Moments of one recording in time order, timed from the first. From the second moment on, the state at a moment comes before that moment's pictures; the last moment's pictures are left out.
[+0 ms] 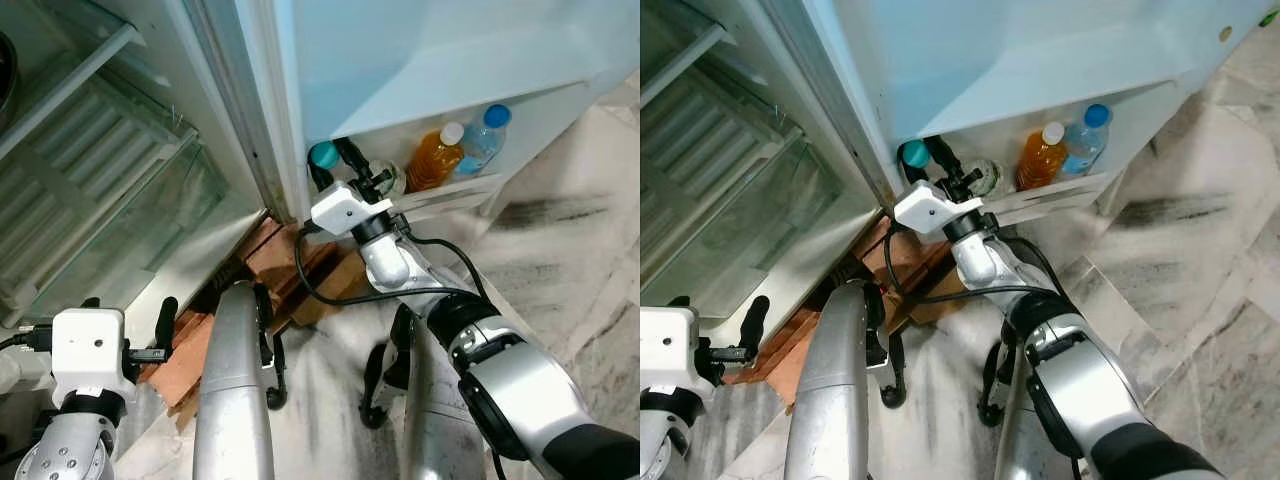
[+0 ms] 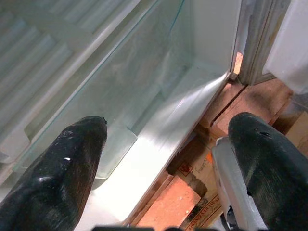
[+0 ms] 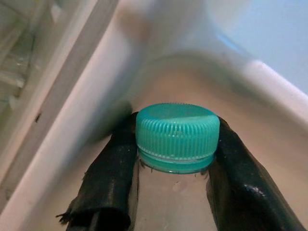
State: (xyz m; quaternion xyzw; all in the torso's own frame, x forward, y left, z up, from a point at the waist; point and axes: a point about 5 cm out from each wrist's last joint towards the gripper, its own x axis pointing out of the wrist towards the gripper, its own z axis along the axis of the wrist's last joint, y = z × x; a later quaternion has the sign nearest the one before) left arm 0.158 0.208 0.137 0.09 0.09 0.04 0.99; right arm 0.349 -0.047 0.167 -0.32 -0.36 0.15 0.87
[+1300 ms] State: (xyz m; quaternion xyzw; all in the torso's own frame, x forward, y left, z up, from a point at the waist) left arm 0.171 0.198 0.141 0.10 0.07 0.02 0.99; right arm 0.383 -0.117 0.145 -0.09 -0.08 -0.03 0.99
